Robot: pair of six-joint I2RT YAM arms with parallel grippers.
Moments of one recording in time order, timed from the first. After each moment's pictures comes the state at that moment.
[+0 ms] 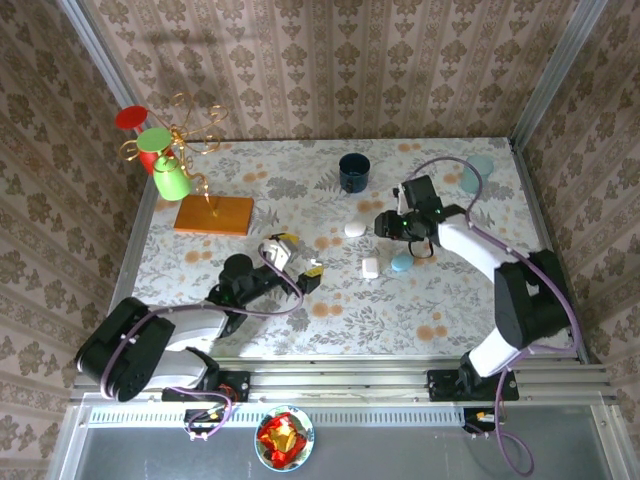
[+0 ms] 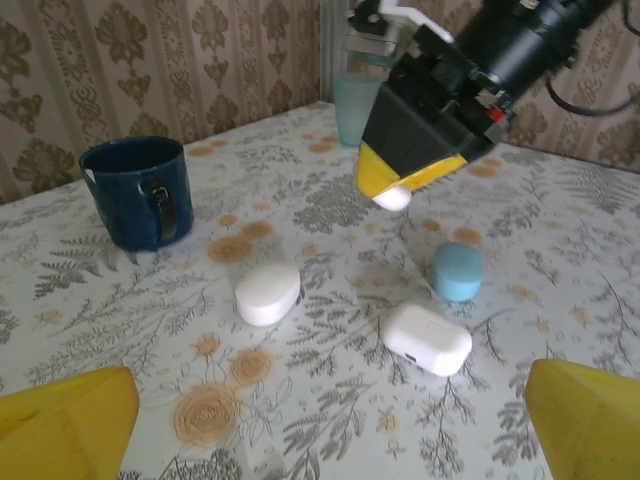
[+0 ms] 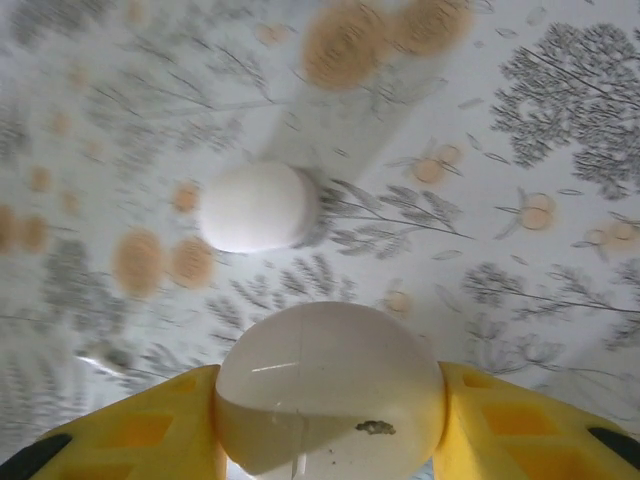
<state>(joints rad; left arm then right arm) -0.65 1.33 0.25 0.98 0.34 0.01 0.30 1.57 1.01 -0.33 -0.20 0.45</state>
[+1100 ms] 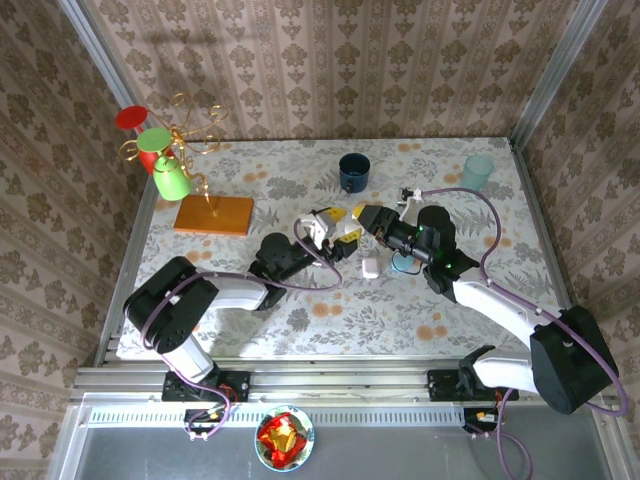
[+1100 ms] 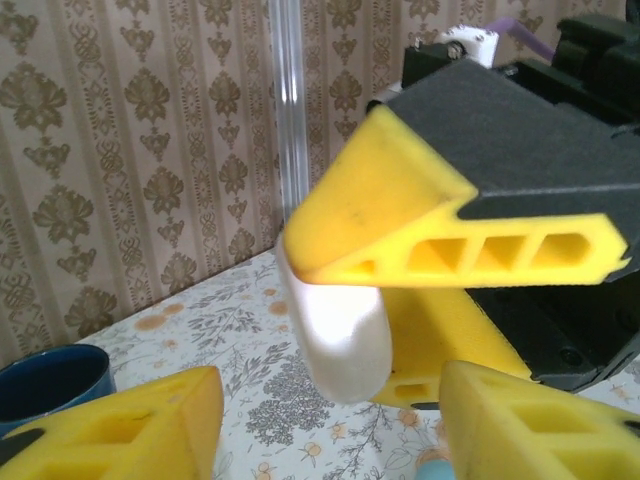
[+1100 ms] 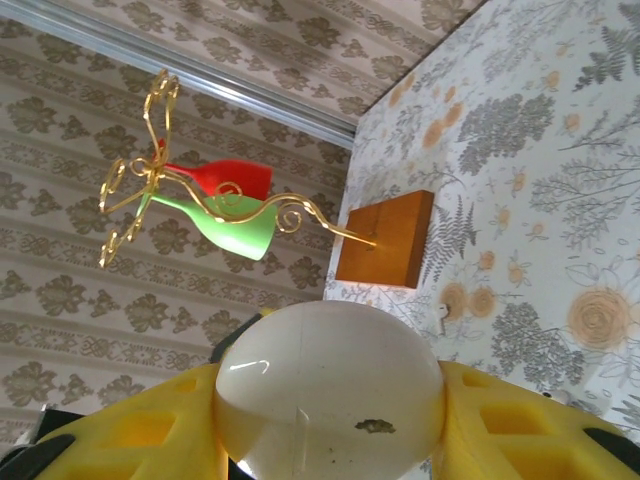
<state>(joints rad) -0.82 1.64 0.61 1.18 0.26 -0.01 0.46 1.23 0.65 0.44 -0.35 1.08</state>
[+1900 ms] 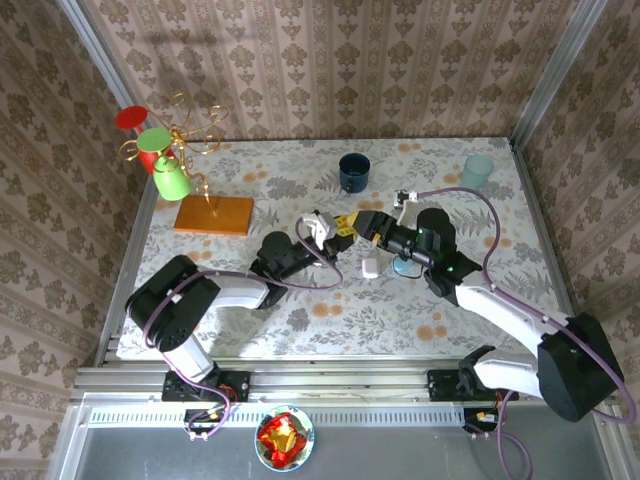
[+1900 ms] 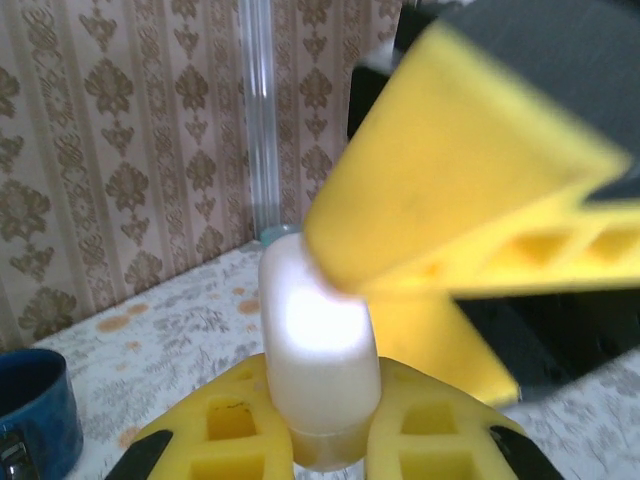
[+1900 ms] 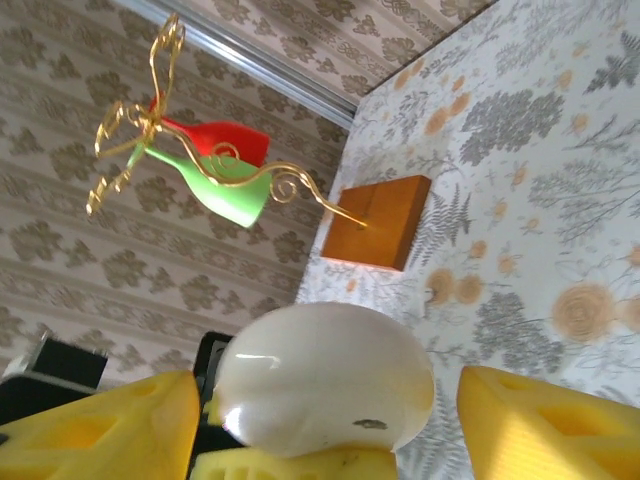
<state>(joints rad) -0.81 1.64 0.60 1.18 0.35 -0.04 0.48 1.17 0.65 0.33 -0.36 0.90</state>
